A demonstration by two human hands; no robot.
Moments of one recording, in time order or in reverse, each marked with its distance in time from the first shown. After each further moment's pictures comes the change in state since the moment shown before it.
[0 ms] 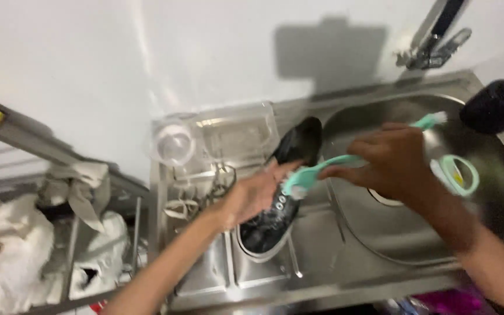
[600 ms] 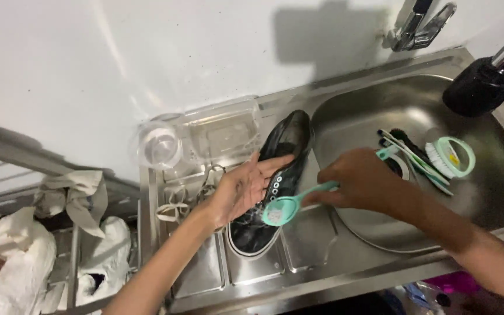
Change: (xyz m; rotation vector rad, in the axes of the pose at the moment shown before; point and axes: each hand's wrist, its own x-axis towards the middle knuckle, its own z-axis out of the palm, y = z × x) left_hand 0.003 0.011 0.009 -0.112 0.055 0.061; right_hand -0.030 -0.019 0.037 0.415 -0.294 0.174
